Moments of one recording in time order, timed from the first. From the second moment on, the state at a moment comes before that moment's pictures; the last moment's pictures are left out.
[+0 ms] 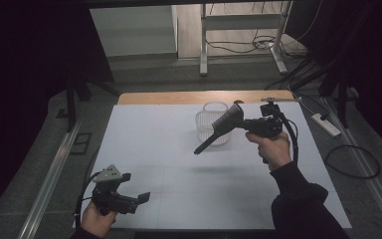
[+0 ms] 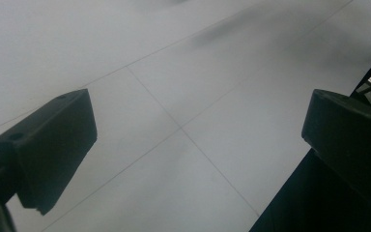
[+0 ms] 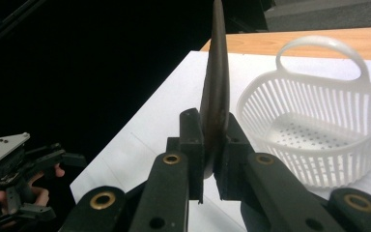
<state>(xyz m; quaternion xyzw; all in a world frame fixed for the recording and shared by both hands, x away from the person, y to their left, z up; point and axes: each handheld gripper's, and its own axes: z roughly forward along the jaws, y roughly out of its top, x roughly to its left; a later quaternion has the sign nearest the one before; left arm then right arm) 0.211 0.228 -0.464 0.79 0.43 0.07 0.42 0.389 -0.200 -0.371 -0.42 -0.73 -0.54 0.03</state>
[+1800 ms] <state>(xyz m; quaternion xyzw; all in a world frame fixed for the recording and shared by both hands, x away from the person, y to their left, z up) 0.187 0.248 -0.461 0.79 0.45 0.11 0.40 0.449 -0.218 -0.326 -0.47 -0.70 -0.54 -0.03</state>
